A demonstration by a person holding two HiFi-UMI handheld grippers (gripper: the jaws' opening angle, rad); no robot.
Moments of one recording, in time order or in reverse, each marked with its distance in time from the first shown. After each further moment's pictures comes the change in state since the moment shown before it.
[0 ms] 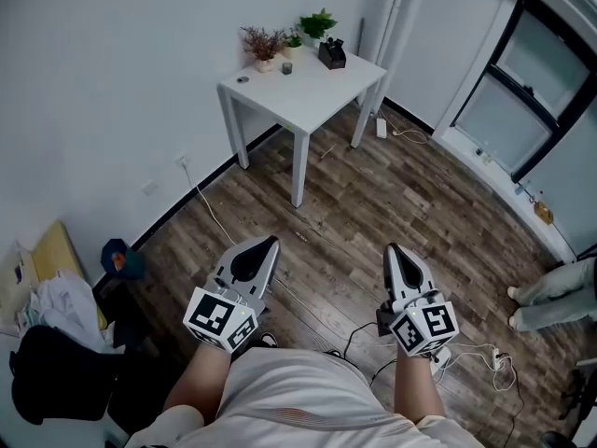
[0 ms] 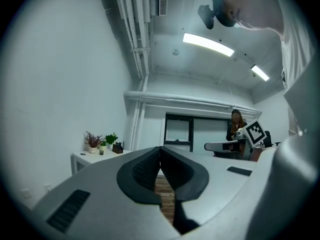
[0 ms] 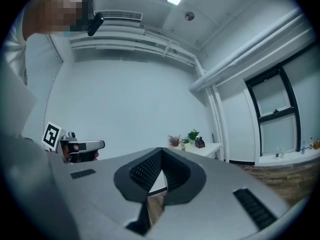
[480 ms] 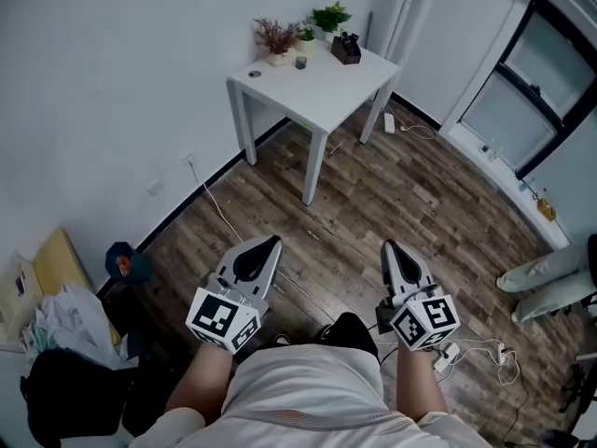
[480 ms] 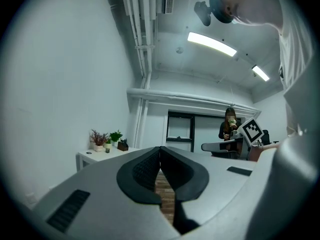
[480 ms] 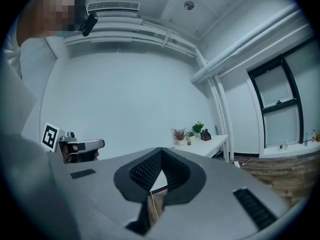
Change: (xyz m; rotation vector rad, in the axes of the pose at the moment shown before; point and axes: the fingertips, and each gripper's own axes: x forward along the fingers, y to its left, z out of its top) left arm -0.020 0.090 -0.009 0.005 0.030 -0.011; right arm 0.082 0.055 -0.030 0.037 0.057 0.001
